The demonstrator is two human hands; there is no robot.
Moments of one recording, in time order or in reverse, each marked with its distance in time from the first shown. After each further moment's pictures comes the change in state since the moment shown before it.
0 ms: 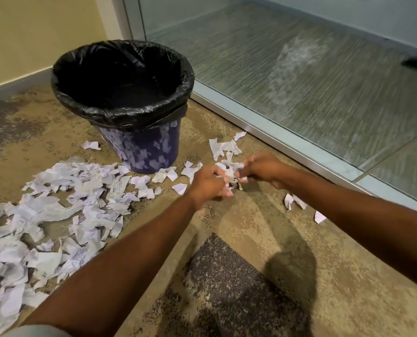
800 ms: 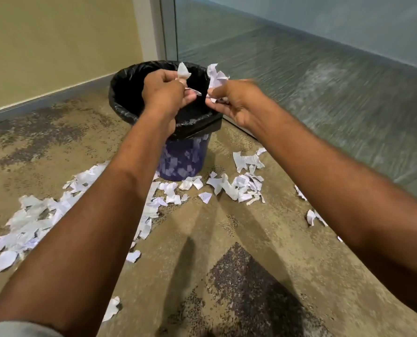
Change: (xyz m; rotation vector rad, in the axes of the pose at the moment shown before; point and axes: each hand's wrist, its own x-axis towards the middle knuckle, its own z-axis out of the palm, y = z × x) left_hand -0.031 0.169 -0.175 -0.385 0.587 0.400; right_hand -0.041 -0.253 0.084 0.699 0.026 -0.249
